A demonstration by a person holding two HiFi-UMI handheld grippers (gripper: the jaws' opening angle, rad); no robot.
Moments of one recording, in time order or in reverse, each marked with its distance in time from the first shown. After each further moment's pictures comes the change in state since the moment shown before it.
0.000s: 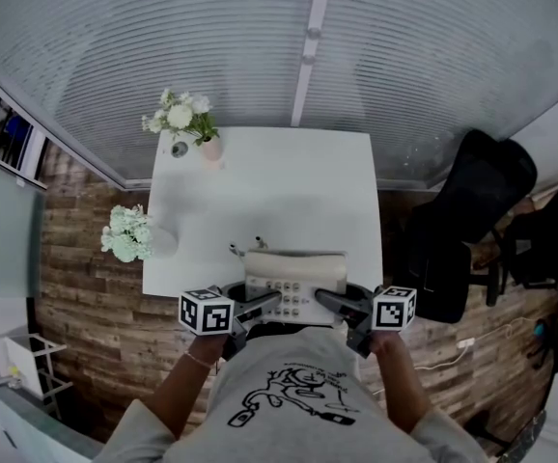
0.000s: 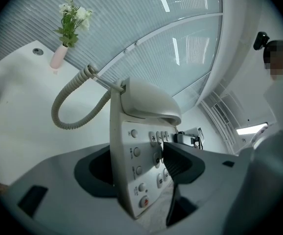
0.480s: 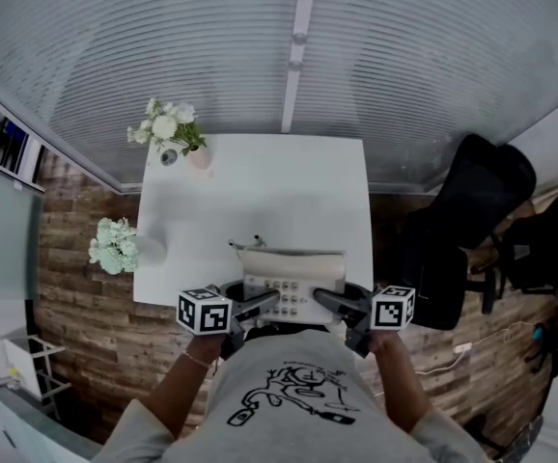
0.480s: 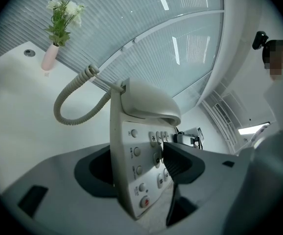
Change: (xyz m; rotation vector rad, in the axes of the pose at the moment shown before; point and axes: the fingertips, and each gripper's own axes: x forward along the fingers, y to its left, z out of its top) left arm 0.037 -0.005 0.027 0.010 -0.003 0.006; right arm -0.016 -0.021 0.036 0.015 -0.002 0.014
